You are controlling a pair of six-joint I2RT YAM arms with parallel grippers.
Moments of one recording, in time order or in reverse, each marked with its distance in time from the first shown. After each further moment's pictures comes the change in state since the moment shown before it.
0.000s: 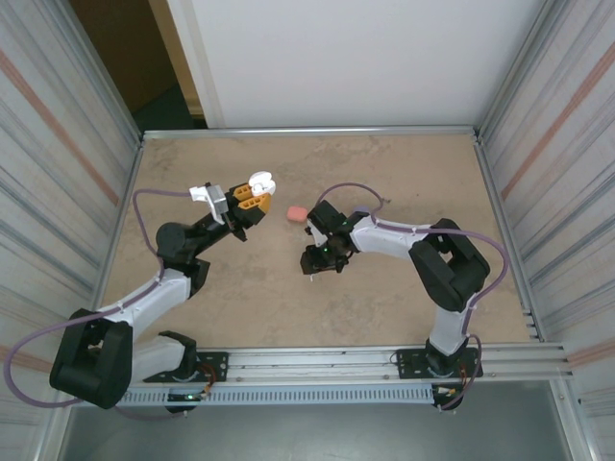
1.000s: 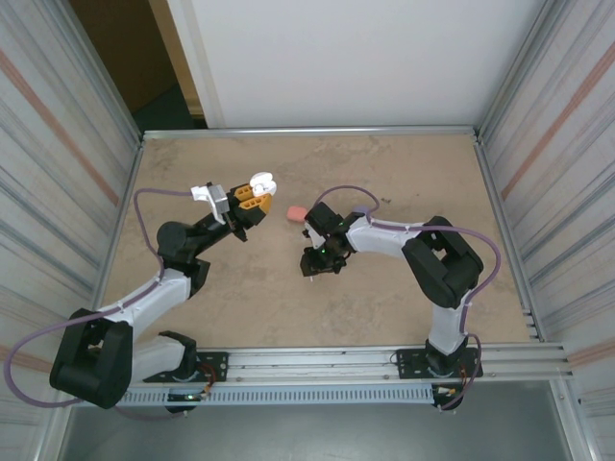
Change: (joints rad) left arm 0.000 0.001 0.000 -0.023 0.003 0.003; right arm 0.007 0.042 0.014 -0.002 -0.026 0.001
